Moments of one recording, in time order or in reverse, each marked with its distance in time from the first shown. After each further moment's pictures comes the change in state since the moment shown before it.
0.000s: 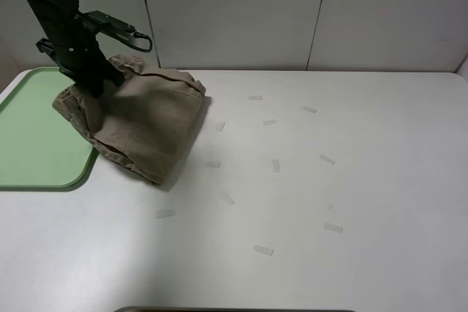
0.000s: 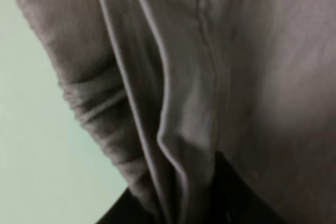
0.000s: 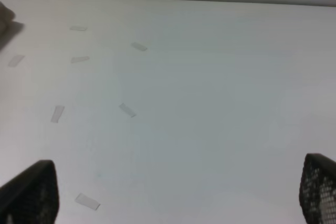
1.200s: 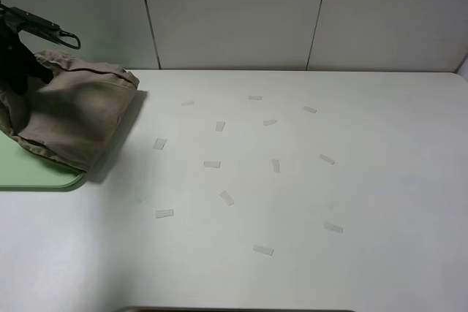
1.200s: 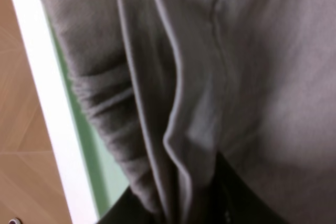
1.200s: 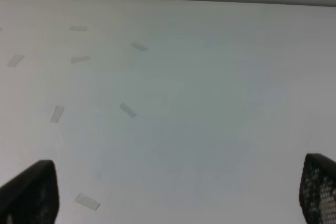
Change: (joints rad) left arm 0.259 0.003 0.000 0.176 -0.024 -0.046; right arm 0.000 0.000 0.000 0.000 0.000 0.000
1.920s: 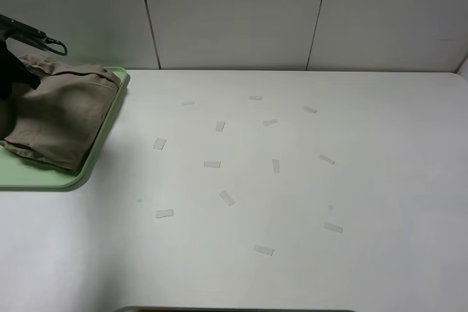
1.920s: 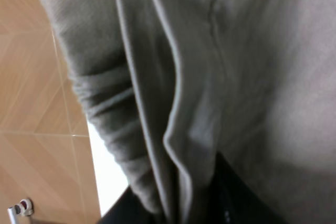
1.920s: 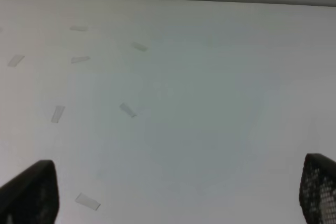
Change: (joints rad) left arm 0.049 0.038 0.000 0.081 -0.042 -0.068; right arm 0.000 0.000 0.000 0.000 0.000 0.000
